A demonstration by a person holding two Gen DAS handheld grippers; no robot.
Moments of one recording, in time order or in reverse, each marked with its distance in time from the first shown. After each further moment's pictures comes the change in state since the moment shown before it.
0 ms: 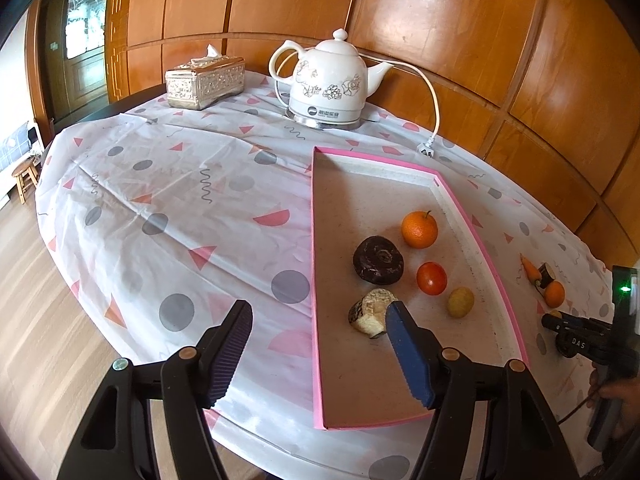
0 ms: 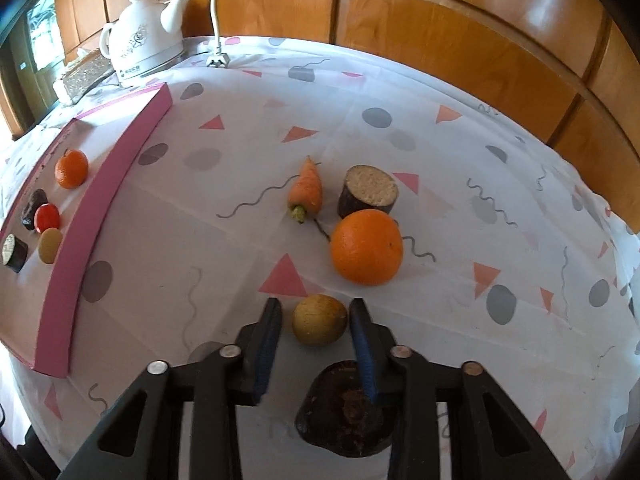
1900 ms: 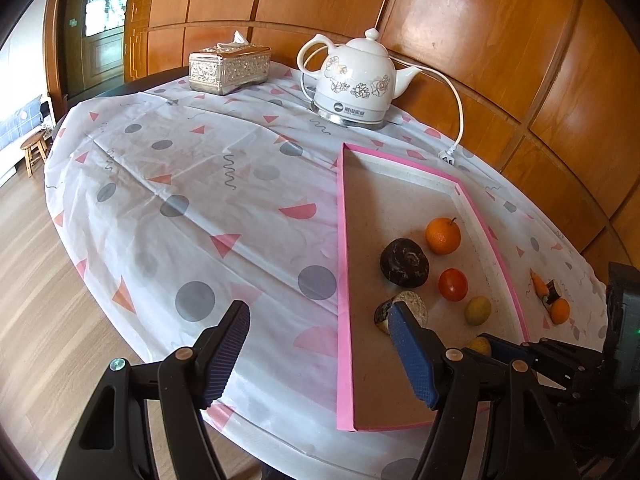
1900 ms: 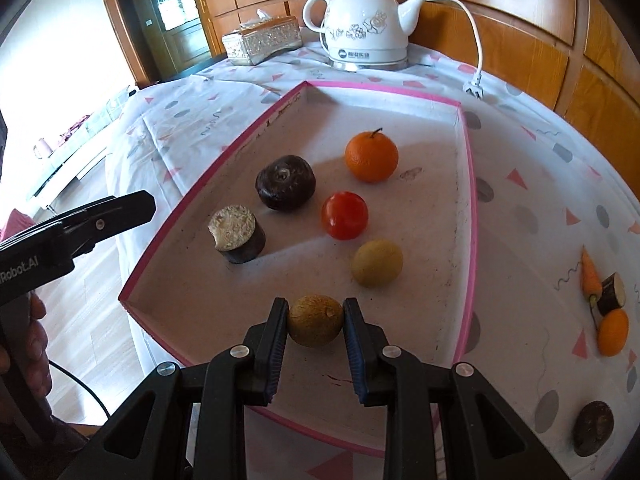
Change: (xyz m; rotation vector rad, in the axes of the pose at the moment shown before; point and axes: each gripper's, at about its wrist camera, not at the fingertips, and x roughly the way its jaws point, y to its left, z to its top) left arm 0.003 0.023 -0.002 -0.083 0.012 0.008; right arm -0.025 0.191 0.004 -0.279 -0.023 0.375
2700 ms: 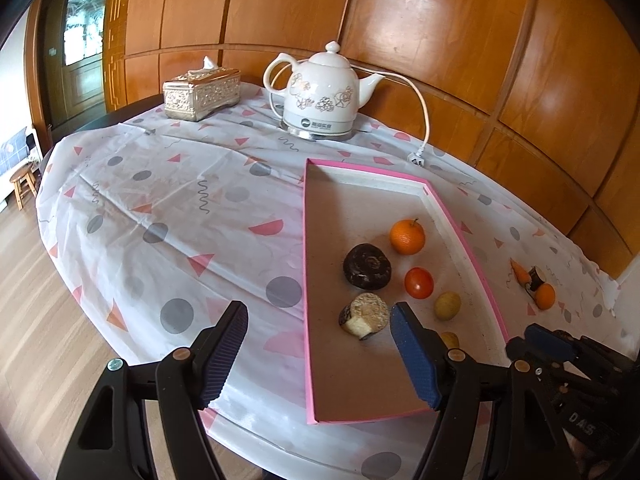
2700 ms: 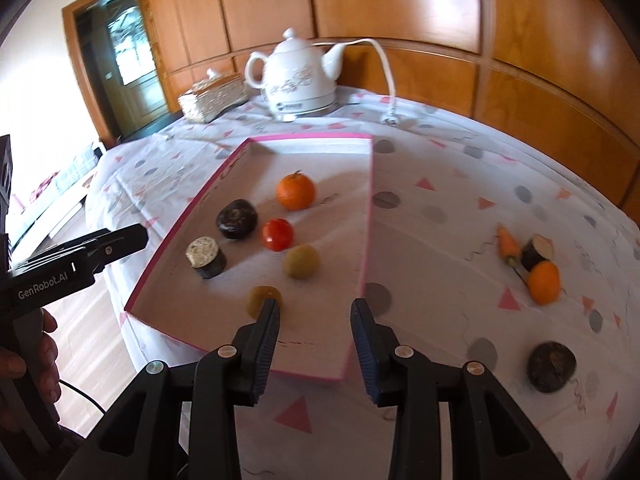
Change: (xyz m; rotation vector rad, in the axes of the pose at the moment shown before) left arm -0.018 -0.027 -0.002 0.099 -0.050 -0.030; right arm -0.069 -0.021 -0.030 0.152 -0.180 -0.132
